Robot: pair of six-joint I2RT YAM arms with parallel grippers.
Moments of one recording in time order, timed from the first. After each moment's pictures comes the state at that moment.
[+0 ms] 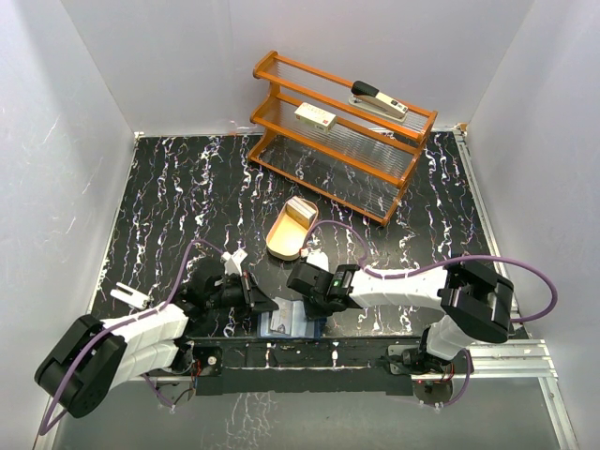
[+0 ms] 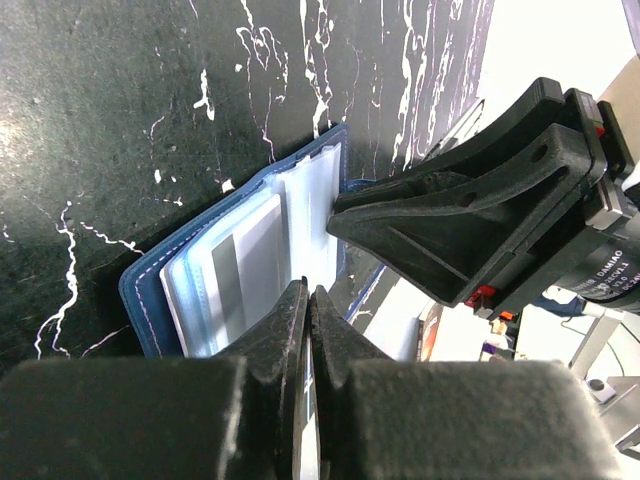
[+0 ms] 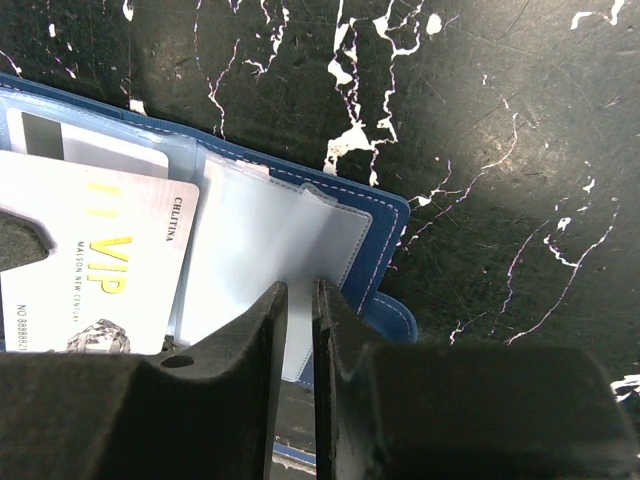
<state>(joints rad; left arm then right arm) -0.59 1.03 0.09 0.35 0.58 -1.03 1.17 1.54 0.86 -0.50 0.15 0.94</state>
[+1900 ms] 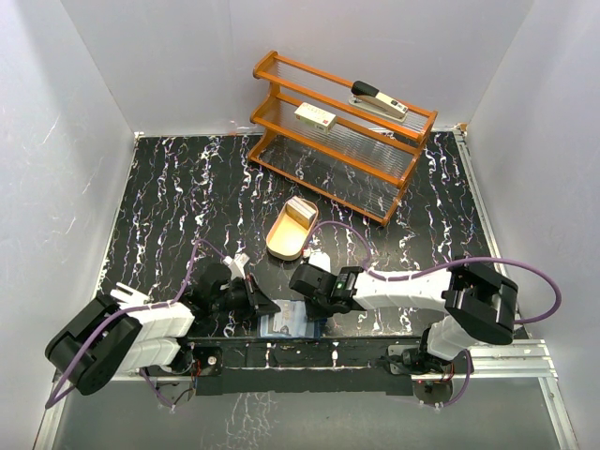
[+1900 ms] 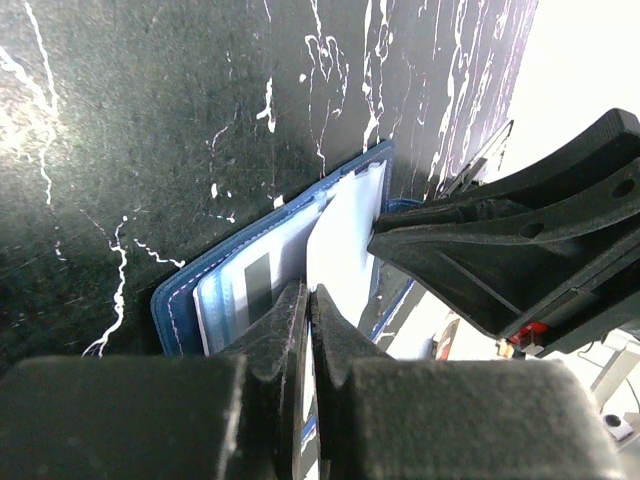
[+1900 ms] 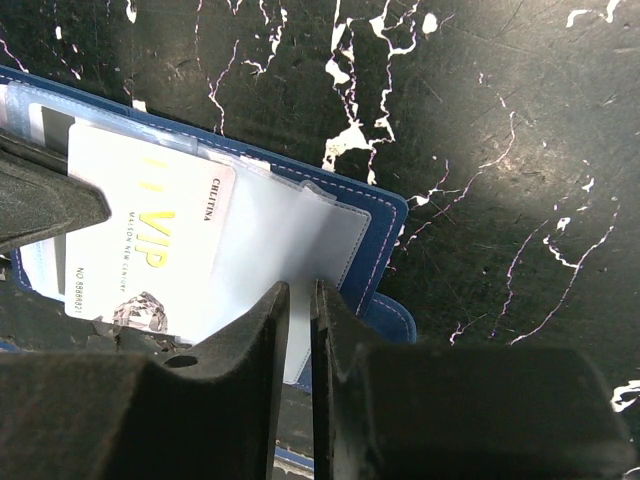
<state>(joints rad) -0.64 1.18 0.06 0.49 0.48 -1.07 1.17 1.52 0.83 -0.46 0.16 0.95</state>
